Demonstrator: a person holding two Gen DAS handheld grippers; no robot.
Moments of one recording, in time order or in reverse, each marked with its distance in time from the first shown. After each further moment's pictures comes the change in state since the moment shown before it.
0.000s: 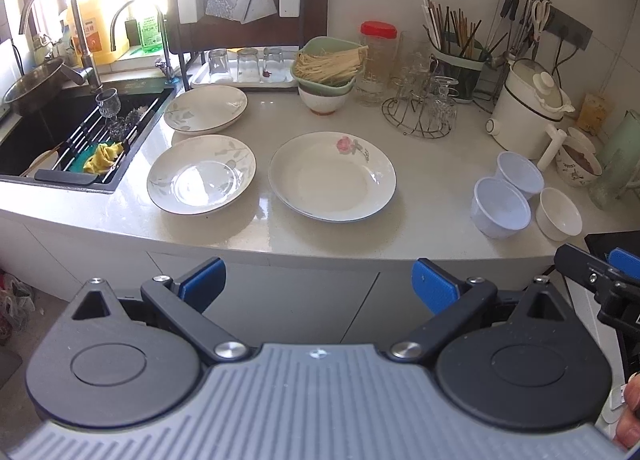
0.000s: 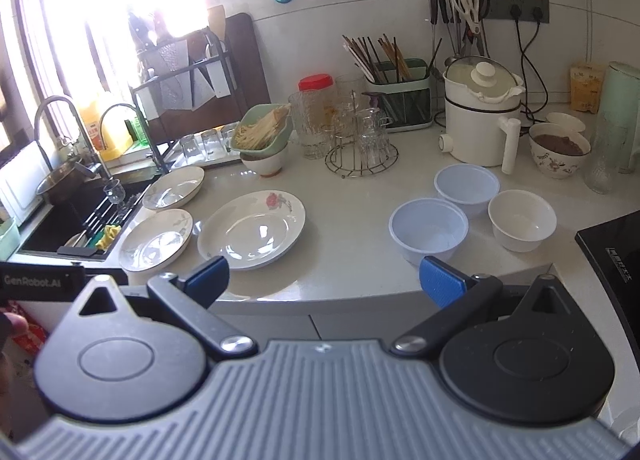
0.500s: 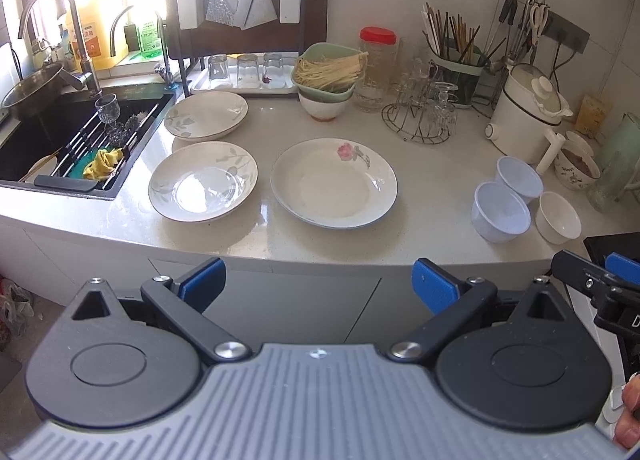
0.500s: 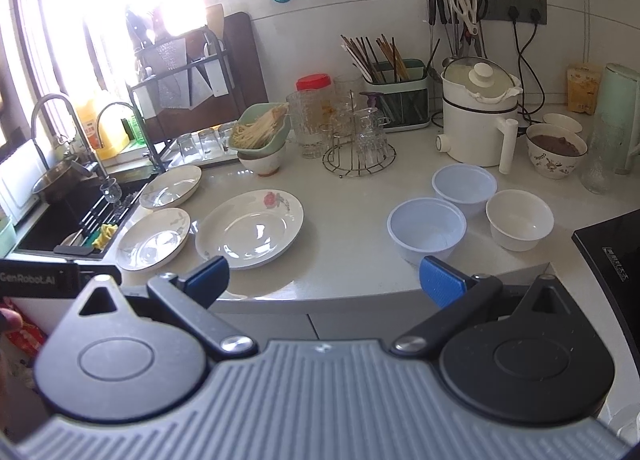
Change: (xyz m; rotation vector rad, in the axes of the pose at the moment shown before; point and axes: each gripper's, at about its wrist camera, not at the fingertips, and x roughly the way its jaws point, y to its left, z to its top) left arm -0.002 0.005 0.002 0.001 -0.019 -0.005; right arm 0.001 0.004 -0.001 0.003 0.004 -0.003
